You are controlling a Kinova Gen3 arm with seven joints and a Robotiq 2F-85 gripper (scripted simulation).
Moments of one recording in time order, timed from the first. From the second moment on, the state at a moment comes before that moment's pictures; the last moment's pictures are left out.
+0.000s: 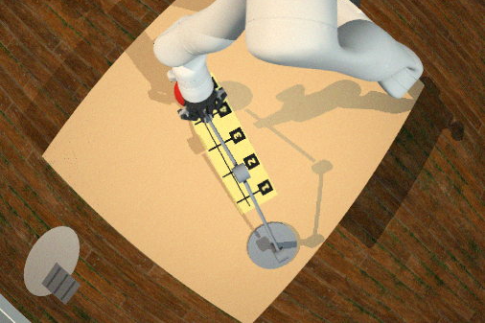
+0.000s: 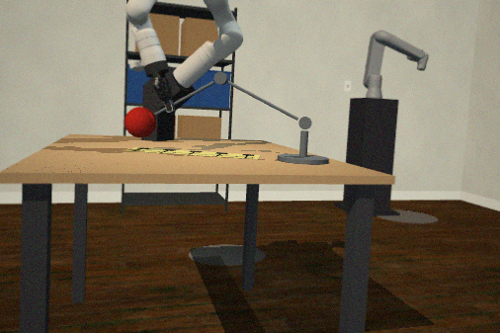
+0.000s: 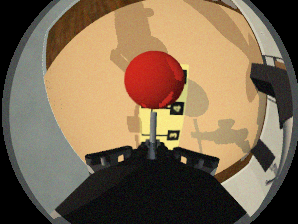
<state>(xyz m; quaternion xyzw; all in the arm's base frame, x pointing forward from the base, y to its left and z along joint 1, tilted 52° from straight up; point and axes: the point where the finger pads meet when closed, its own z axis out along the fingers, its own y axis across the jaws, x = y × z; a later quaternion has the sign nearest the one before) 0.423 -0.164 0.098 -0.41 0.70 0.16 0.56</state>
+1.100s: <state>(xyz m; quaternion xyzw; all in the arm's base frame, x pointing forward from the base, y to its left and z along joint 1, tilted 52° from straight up) 0.421 -0.166 0.099 -0.41 0.70 0.16 0.56</state>
